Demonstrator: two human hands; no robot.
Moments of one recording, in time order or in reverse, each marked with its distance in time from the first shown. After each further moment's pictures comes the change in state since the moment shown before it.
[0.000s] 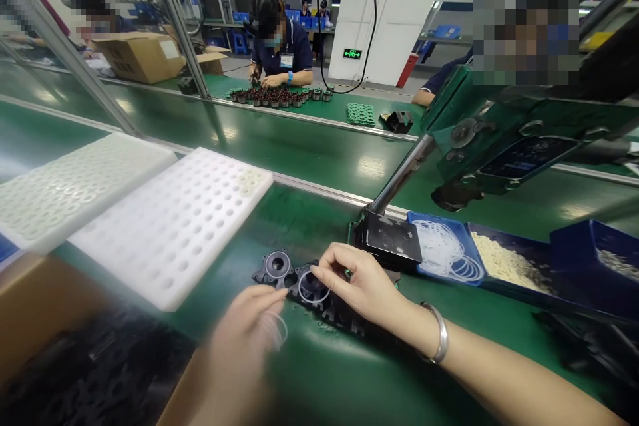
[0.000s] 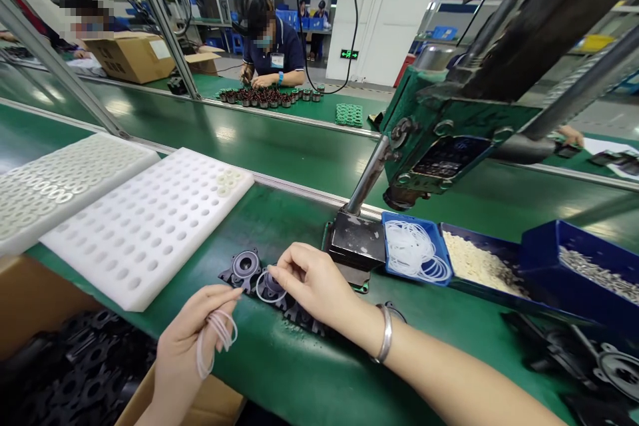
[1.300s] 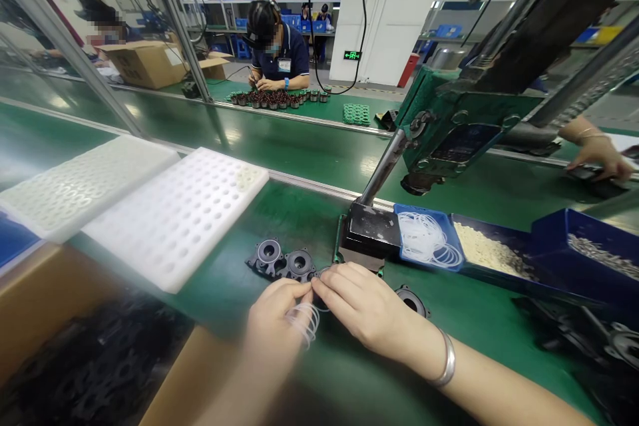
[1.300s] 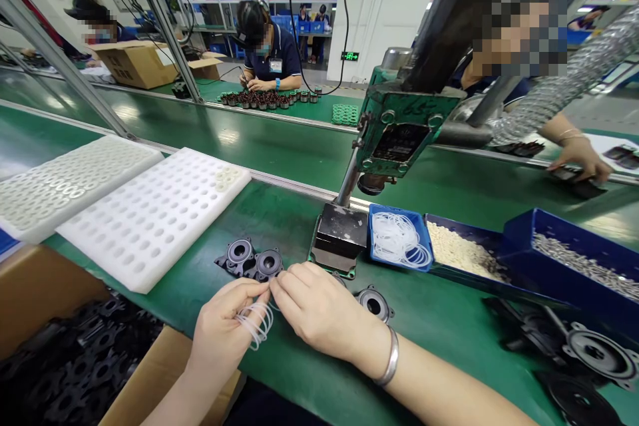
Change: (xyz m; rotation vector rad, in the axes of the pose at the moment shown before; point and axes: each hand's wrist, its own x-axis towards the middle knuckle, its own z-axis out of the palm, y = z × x) left_hand -0.004 0.046 0.043 0.267 -0.072 0.215; right_hand -0.056 -0.010 -0.016 -0.728 -0.020 -0.661
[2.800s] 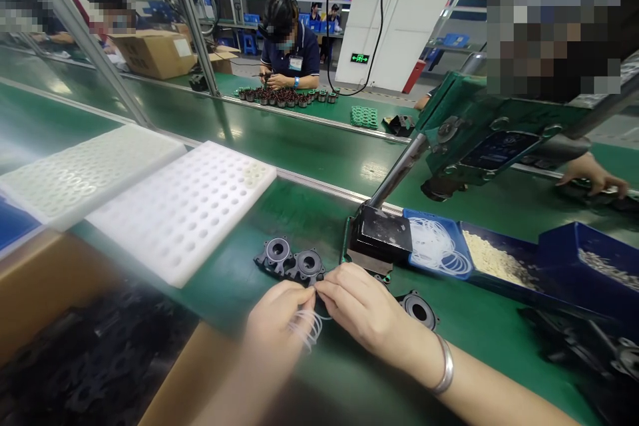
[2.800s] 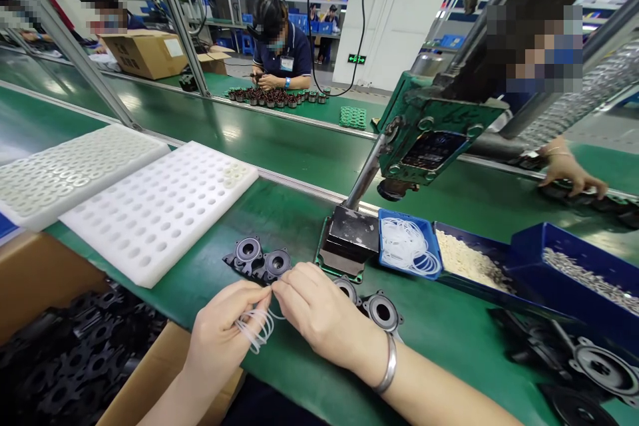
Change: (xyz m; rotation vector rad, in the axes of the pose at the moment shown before) left_hand -0.004 -0.009 -0.014 -0.052 0.027 0.154; right_hand 0.015 -0.008 0.010 0.197 0.021 0.108
